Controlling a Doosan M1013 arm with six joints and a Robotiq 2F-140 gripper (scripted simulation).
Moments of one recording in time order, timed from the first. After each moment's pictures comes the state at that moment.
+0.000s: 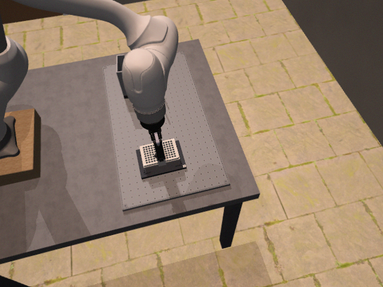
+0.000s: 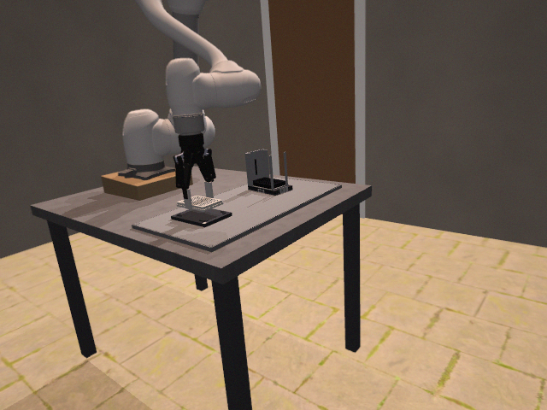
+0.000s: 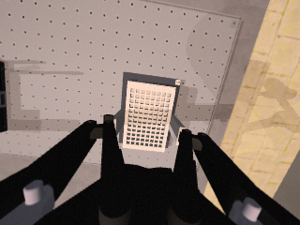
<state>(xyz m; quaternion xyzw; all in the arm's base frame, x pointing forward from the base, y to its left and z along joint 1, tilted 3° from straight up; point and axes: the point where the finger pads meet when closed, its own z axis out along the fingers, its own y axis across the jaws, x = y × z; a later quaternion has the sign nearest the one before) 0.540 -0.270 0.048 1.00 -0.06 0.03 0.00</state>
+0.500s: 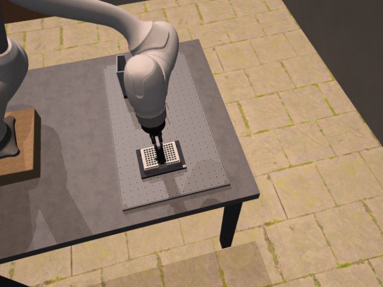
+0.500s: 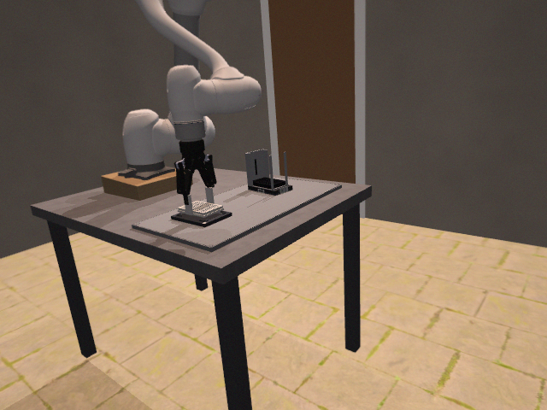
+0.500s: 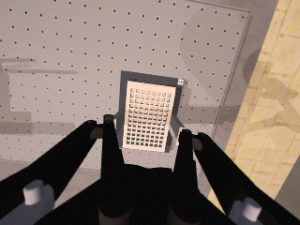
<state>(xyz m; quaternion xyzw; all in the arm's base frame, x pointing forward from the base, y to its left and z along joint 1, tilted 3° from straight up) 0.541 -0.270 0.029 1.00 -0.06 0.03 0.00</state>
